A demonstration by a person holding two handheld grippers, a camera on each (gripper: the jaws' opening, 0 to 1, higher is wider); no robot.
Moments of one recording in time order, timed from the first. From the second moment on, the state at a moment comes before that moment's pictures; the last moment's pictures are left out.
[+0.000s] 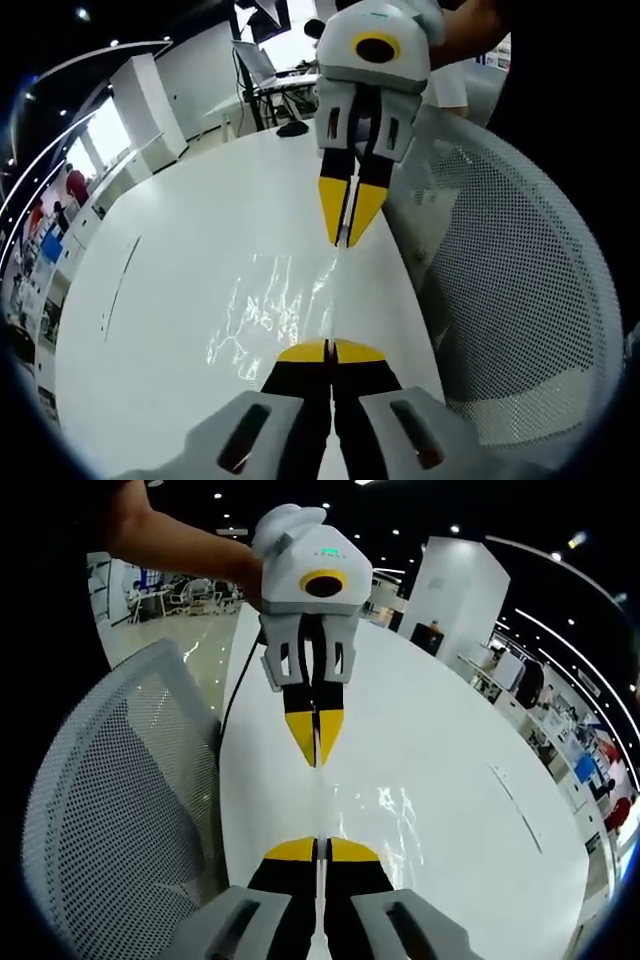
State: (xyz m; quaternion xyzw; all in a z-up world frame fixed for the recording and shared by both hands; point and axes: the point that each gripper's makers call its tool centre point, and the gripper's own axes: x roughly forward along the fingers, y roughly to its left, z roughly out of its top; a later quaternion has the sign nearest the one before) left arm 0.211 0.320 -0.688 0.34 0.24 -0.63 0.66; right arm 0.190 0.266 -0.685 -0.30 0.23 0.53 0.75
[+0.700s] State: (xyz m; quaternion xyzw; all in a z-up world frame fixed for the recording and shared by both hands) left arm 0.211 0.325 -0.691 0.34 0.26 -0.62 0.66; right arm 0.187 0.260 -0.689 -0.30 0.24 0.53 0.75
